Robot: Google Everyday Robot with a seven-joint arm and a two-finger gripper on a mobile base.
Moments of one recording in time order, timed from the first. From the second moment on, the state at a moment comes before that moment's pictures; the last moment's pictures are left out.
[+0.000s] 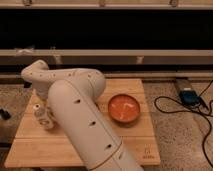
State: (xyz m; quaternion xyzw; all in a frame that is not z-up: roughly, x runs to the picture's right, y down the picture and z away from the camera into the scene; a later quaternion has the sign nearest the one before) arm -0.343 0.092 0.896 -0.35 0.11 0.30 0.88
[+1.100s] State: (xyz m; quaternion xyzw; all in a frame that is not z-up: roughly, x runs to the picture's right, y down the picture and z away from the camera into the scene) arm -0.340 0.091 0.915 -0.32 0.12 0.30 0.89
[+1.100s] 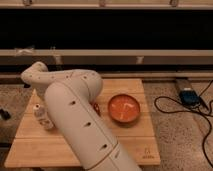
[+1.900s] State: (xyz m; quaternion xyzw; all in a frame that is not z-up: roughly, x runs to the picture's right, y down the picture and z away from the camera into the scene) arm -0.341 0.061 0.884 -0.28 0.10 0.32 0.90
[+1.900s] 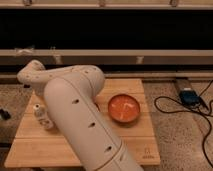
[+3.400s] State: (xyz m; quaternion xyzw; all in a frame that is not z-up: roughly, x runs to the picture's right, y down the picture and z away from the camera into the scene) arm -0.252 -0.091 0.830 -0.23 0.01 0.48 0.85
